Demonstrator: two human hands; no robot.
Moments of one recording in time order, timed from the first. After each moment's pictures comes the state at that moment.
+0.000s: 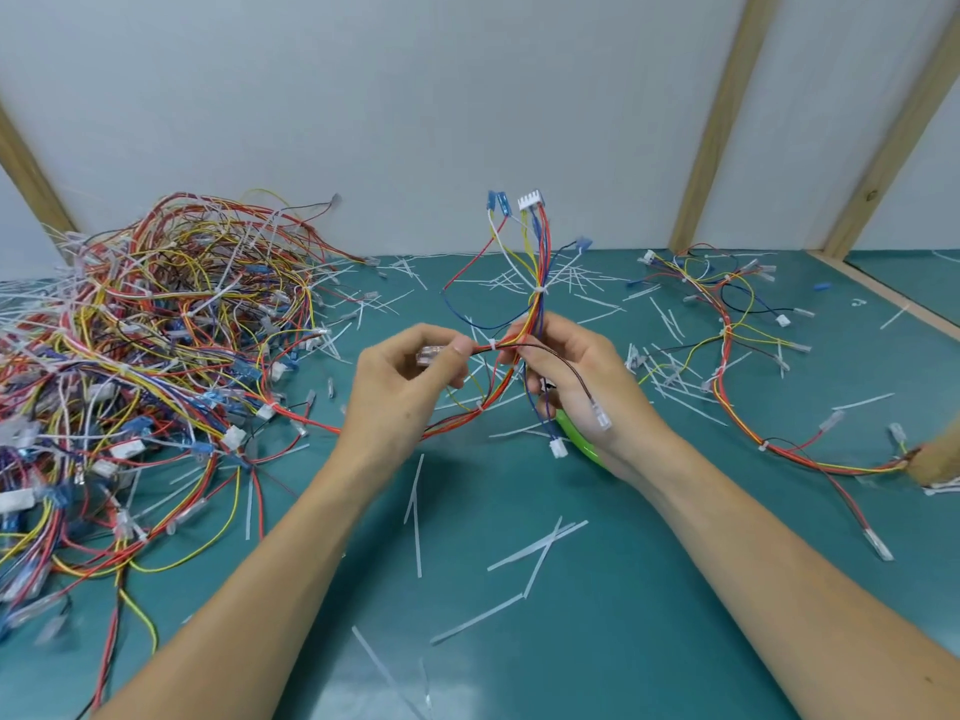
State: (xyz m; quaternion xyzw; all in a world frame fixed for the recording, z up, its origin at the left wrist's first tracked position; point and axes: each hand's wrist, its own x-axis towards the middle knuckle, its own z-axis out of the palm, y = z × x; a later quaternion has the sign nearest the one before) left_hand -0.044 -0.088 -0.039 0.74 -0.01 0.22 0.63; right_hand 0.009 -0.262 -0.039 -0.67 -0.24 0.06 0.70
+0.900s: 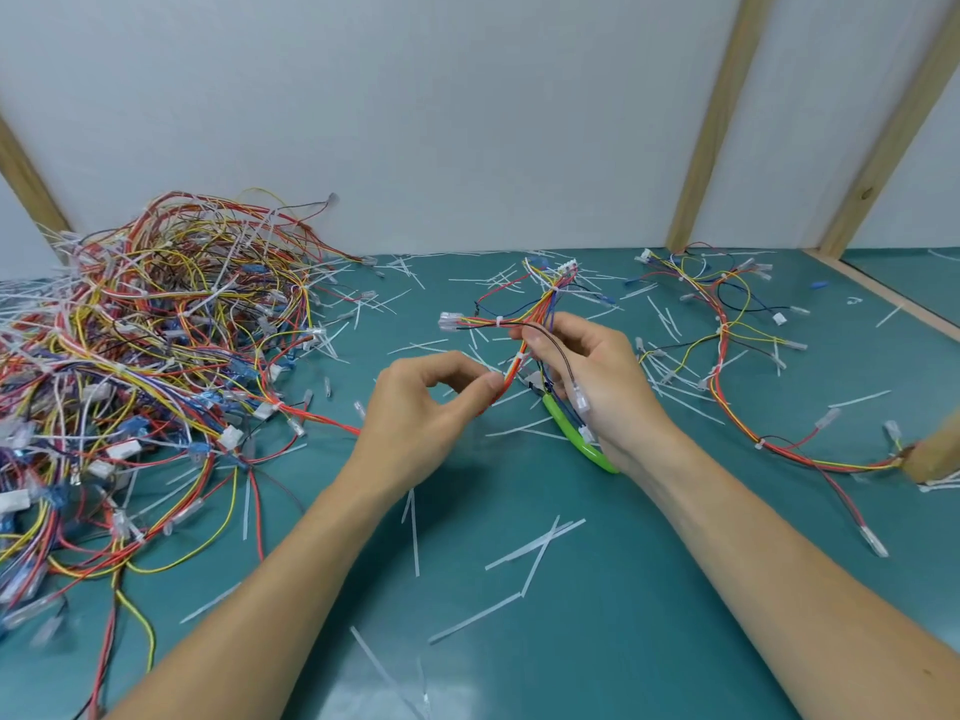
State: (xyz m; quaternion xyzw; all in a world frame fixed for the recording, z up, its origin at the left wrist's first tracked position) left_hand -0.047 -0.096 -0.047 0.84 -0.07 0.21 0.49; right_hand 0.017 -0.267 -0.041 -0.67 -0.16 0.01 0.72
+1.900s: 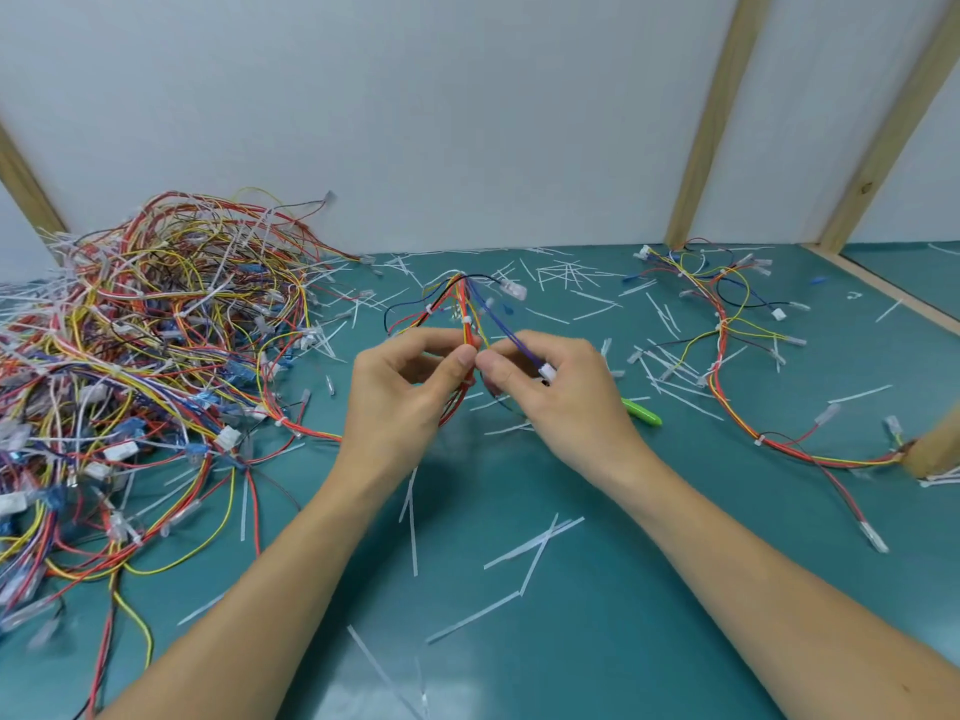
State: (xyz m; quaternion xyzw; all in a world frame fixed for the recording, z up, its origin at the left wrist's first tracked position) left_hand -0.043 -0.092 -0.047 0.74 -0.06 0.25 0.62; right_hand -0.007 -0.256 -0.039 -0.79 -0.26 -0.08 0.55
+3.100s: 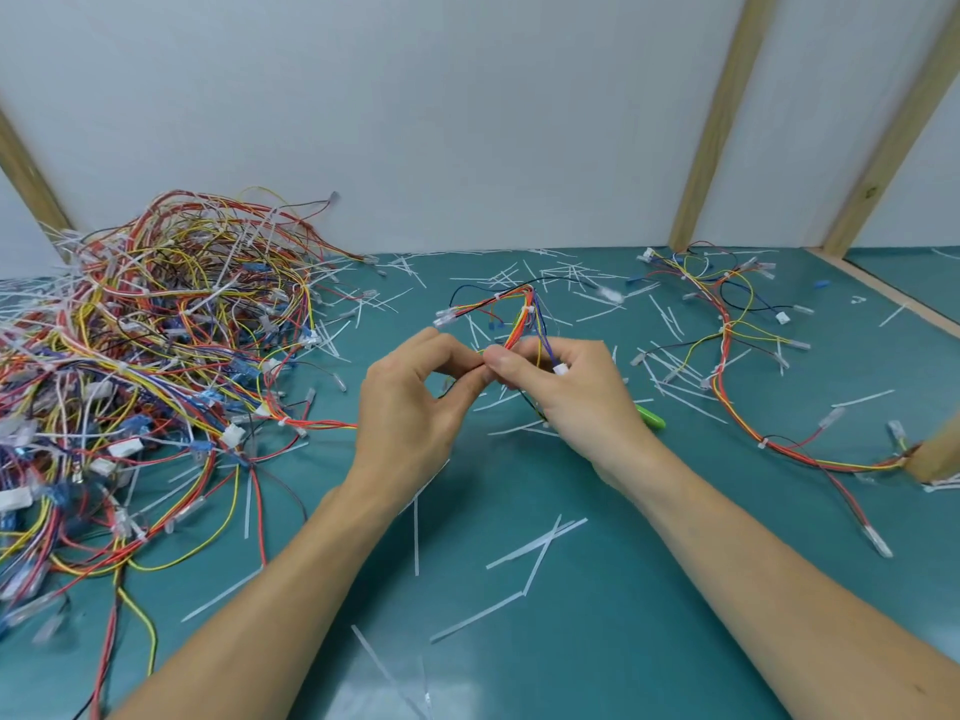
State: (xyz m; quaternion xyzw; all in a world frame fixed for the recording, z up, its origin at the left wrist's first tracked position) left_hand -0.053 -0.099 -0.044 0.83 -0.09 0.35 0.42; right_hand -0.002 -0.257 -0.037 -0.76 -0.18 0.02 0.63
